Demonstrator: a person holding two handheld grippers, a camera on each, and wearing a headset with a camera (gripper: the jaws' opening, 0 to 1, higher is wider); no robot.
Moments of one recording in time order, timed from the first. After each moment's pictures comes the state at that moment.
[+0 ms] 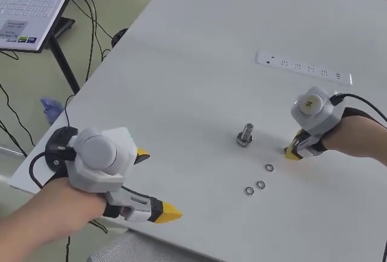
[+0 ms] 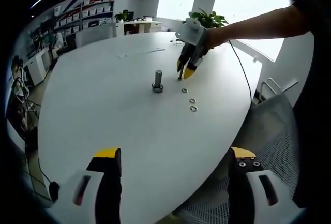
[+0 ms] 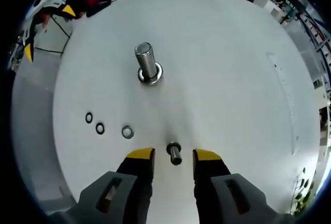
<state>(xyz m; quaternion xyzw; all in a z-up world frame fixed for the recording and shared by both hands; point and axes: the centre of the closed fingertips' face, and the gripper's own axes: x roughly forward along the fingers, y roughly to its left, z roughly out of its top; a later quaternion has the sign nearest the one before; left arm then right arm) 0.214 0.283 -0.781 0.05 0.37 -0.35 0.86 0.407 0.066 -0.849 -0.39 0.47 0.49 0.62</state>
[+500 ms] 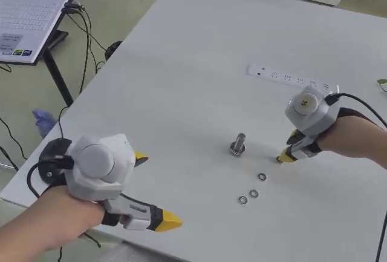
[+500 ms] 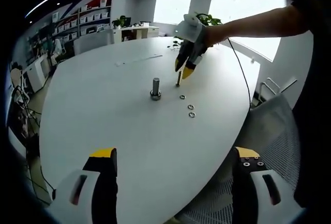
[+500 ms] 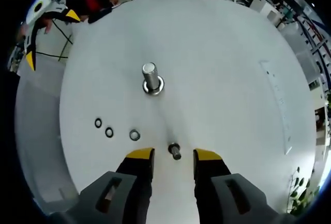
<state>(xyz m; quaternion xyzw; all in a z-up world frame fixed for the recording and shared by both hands) 0.219 0.276 -0.772 0.06 0.35 -0.35 0.86 0.405 0.070 -0.820 -0.39 0.46 0.49 0.63</state>
